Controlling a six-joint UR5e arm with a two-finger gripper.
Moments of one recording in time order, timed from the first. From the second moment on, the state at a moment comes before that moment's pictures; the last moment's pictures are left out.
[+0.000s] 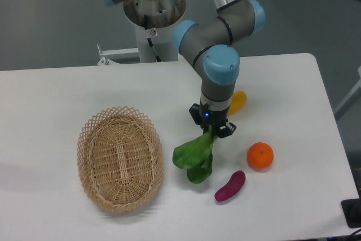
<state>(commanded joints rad) 2.51 -1.92 -1.87 -0.84 1.51 1.16</state>
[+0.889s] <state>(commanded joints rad) 2.52 -1.91 -1.76 -0.80 1.52 1.16</state>
